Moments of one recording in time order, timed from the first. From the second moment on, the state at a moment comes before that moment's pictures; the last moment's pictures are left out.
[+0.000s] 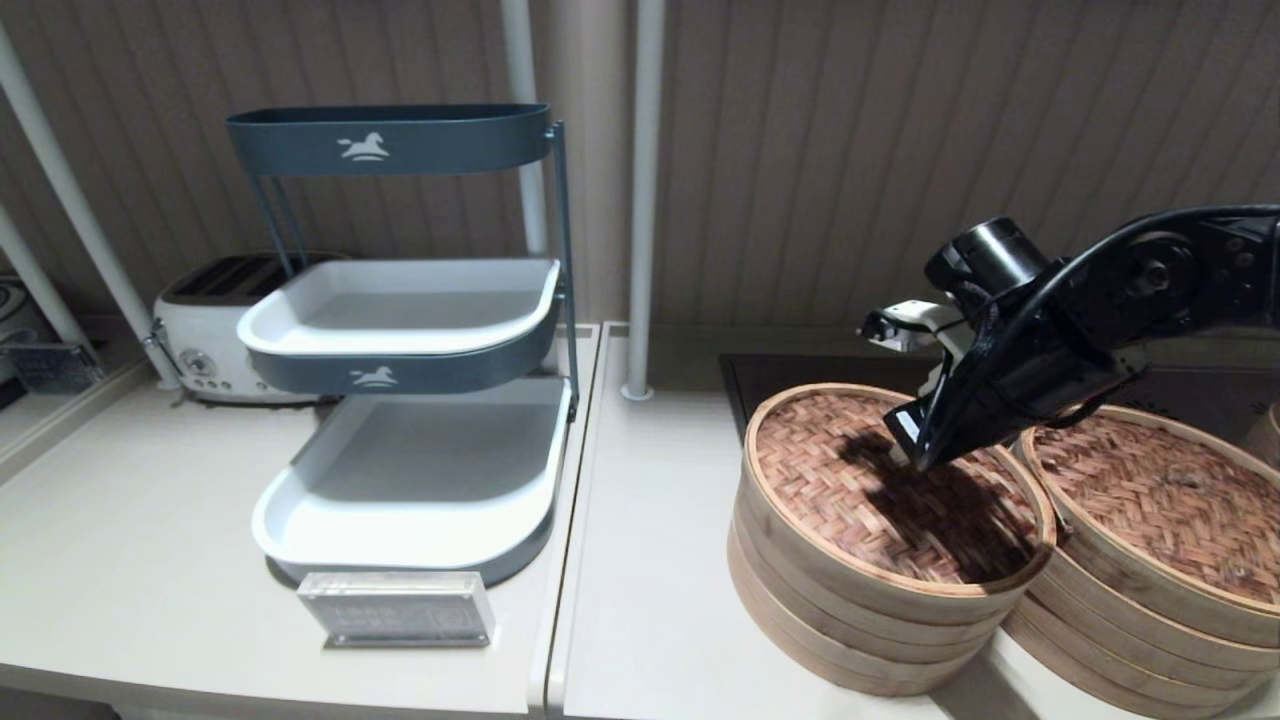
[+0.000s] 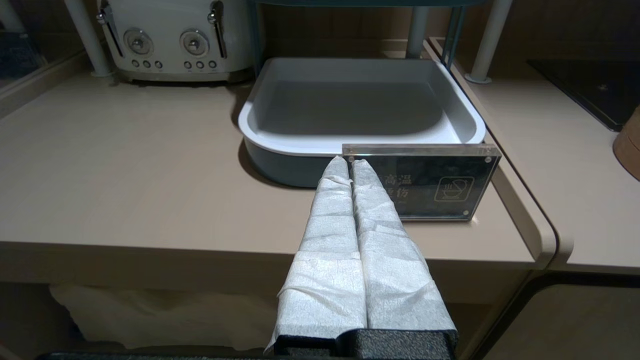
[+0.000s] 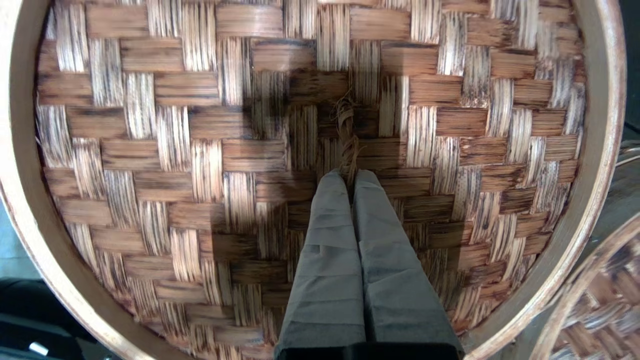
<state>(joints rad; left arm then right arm) 0.00 0.00 0.00 -0.05 -0.01 0.01 0.26 1.84 -1.52 0.66 -0.04 -0.13</state>
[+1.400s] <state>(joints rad) 0.00 0.00 0.00 -0.05 -0.01 0.01 0.25 1.78 -1.55 0.66 -0.04 -0.14</state>
